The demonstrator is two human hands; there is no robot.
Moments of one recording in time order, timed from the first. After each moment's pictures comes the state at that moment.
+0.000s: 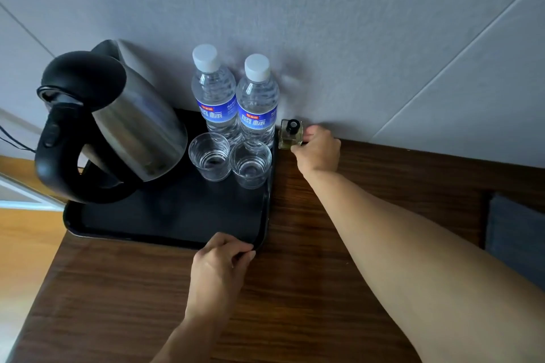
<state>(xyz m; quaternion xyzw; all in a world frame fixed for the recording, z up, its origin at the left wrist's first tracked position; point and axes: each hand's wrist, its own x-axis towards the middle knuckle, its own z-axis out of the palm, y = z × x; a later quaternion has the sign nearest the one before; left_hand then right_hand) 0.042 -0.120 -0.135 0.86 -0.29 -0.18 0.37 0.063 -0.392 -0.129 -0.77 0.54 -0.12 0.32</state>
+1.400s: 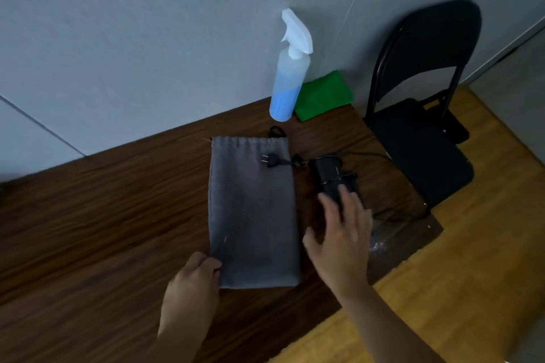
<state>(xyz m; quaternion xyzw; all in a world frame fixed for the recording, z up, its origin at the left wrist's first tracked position) -0.263 -0.327 -0.102 0.79 -0.54 -0.28 0.07 -0.501 -0.428 -0.086 -0.74 0.66 -0.10 0.08</state>
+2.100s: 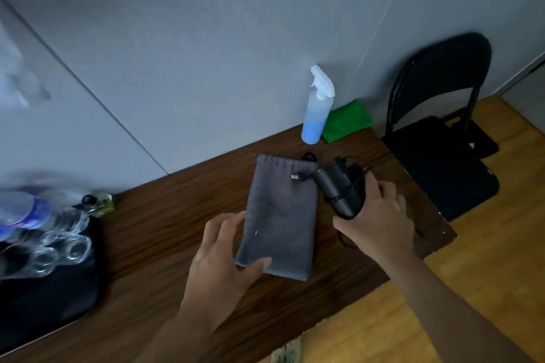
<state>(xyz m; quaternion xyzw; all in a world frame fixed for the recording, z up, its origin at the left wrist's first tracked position) -0.221 -0.312 0.074 0.75 -0.53 -0.31 0.24 -0.469 -0.444 0.073 -0.68 0.72 0.01 0.17</state>
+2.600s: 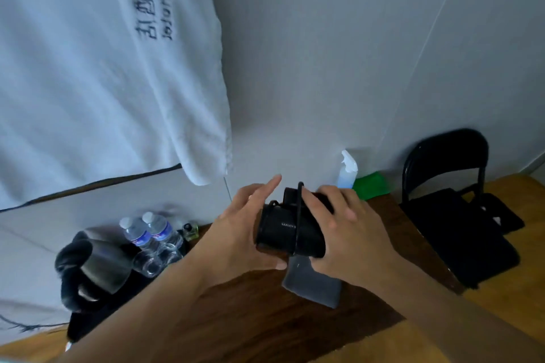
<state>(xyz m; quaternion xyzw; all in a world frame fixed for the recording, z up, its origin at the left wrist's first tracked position) -0.155 -0.256 0.343 0.66 -0.67 -0.26 0.23 -0.371 -0.340 0.330 -0.92 0.38 -0.08 0.01</state>
